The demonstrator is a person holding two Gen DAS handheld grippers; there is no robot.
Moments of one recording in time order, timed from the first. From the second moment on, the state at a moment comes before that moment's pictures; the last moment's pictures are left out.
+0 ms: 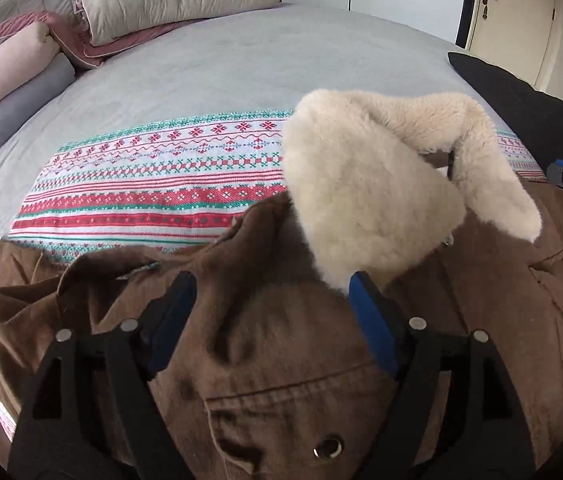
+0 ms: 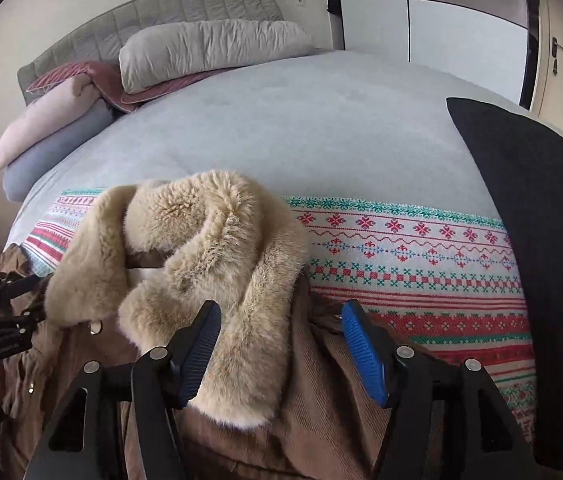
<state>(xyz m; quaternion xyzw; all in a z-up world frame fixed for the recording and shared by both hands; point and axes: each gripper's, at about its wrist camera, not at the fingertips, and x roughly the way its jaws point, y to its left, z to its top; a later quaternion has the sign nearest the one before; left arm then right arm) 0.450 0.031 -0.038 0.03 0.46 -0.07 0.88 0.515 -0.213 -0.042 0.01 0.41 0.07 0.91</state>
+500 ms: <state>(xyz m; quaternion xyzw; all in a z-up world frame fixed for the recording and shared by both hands) 0.281 0.004 0.040 -0.09 0.47 -0.12 0.87 0.313 -0.365 0.072 0.02 0.39 -0.03 0.92</state>
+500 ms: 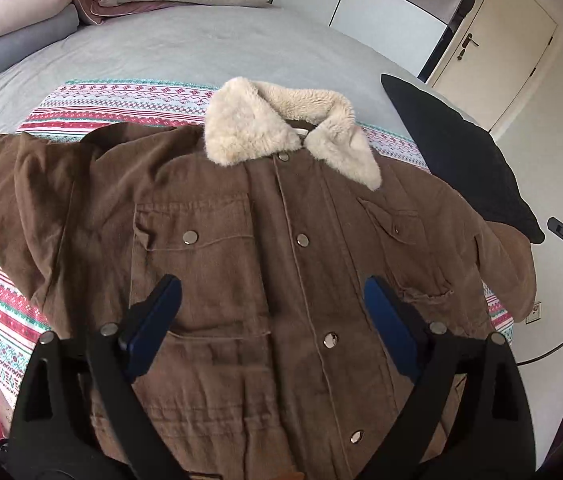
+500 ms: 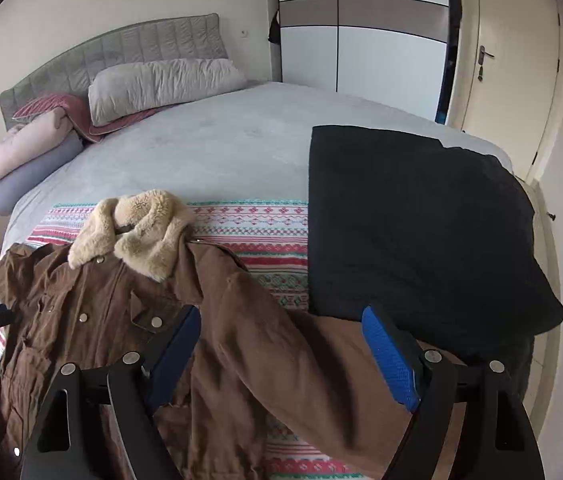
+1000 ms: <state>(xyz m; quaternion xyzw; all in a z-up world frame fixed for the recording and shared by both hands) 0.255 -0.057 0.027 -0.04 0.50 -0.16 0.85 0.254 -0.525 0.030 0.13 0.43 -0.14 0.88</state>
